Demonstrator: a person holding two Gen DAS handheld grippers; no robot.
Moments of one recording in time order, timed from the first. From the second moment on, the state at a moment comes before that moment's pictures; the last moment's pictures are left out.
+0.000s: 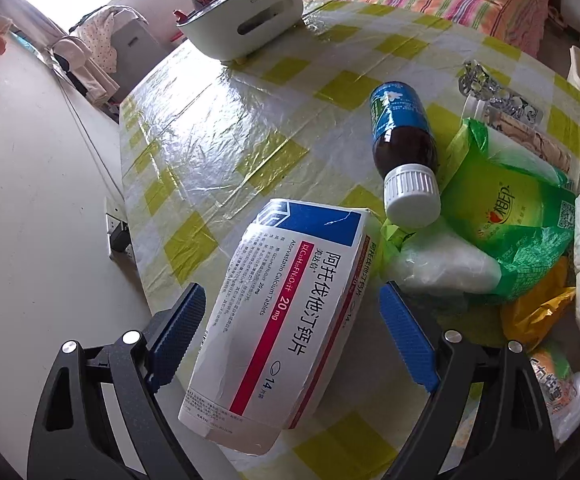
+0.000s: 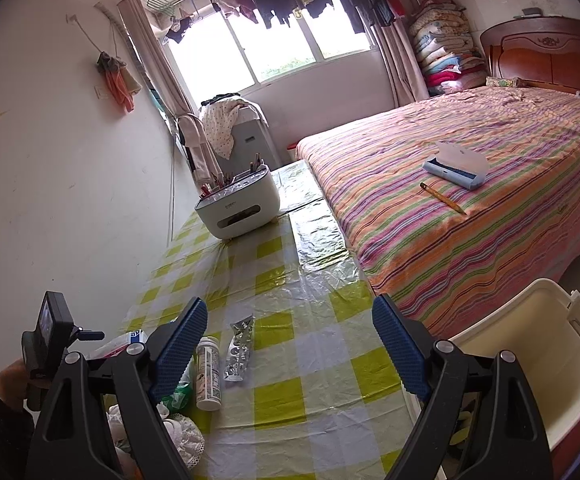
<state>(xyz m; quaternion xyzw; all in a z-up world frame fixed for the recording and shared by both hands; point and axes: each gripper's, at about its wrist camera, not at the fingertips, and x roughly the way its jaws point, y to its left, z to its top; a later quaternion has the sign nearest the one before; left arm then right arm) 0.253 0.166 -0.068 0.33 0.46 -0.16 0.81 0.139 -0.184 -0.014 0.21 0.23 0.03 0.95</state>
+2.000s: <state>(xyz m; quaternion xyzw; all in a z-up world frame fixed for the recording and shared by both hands) 0.154 0.082 0.055 -0.02 0.34 -0.16 0.93 0.244 -0.014 -0.116 -0.03 0.43 0.15 0.89</state>
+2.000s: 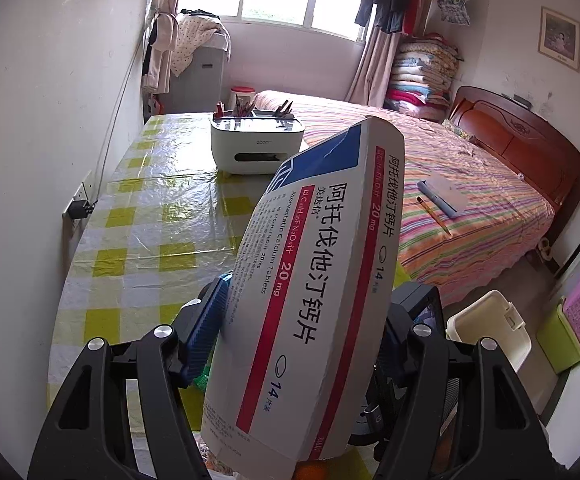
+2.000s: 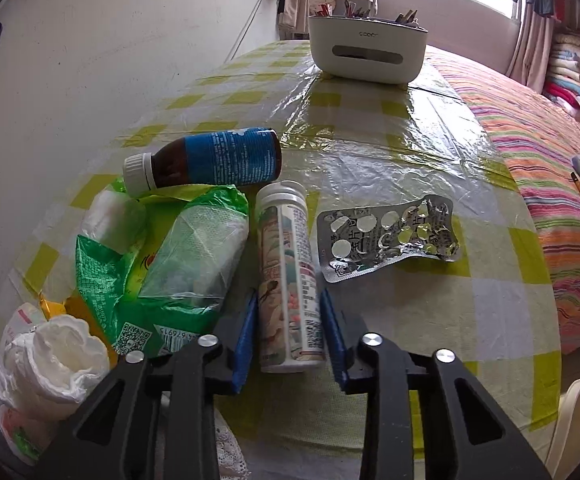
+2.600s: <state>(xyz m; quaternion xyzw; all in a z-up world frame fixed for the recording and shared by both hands) 0.155 0.067 0.057 -0.03 0.33 -0.18 0.93 0.211 -0.077 -0.068 0.08 0.37 0.15 0.91</state>
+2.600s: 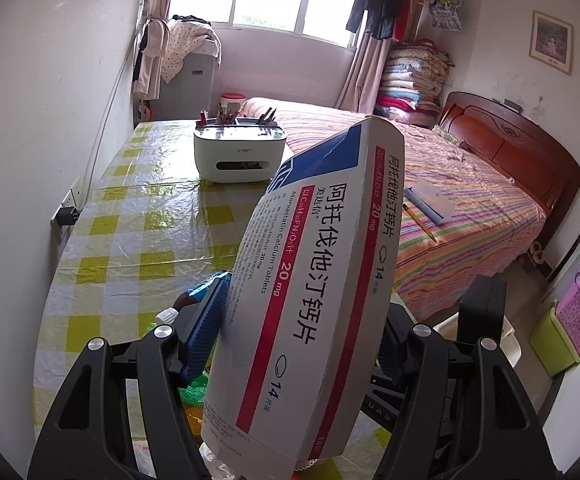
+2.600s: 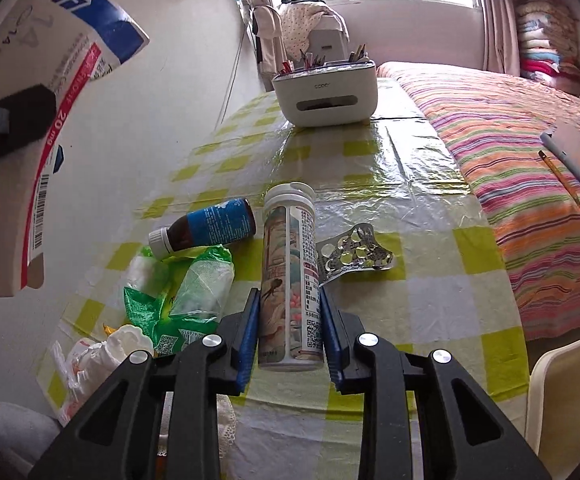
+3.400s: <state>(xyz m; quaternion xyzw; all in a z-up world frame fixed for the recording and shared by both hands) 0.130 -0.030 0.047 0.03 0.32 -0.27 0.91 0.136 -0.191 -0.033 0.14 0.30 0.07 0.94</state>
